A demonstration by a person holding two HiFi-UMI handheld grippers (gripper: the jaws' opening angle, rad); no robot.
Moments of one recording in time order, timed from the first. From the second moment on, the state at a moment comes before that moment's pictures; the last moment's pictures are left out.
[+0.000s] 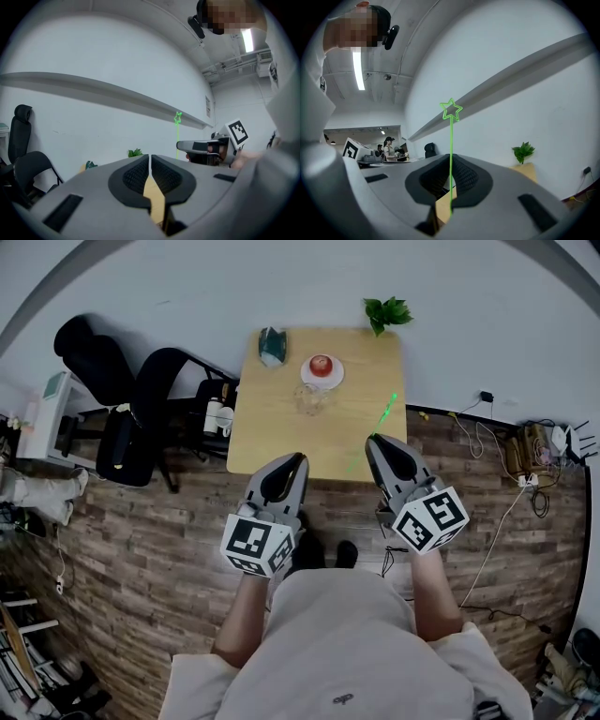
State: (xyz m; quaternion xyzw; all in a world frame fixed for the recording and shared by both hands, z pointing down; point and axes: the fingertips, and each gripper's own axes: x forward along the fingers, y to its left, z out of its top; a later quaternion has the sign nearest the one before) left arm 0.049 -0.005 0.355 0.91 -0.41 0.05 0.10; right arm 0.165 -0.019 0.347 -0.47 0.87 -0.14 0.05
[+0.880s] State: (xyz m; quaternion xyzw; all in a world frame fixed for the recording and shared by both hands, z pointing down) left arm 0.072 0.054 0.361 0.91 -0.41 0.05 0.10; right arm 0.187 0.040 0.354 -0.46 0.88 -0.14 0.05
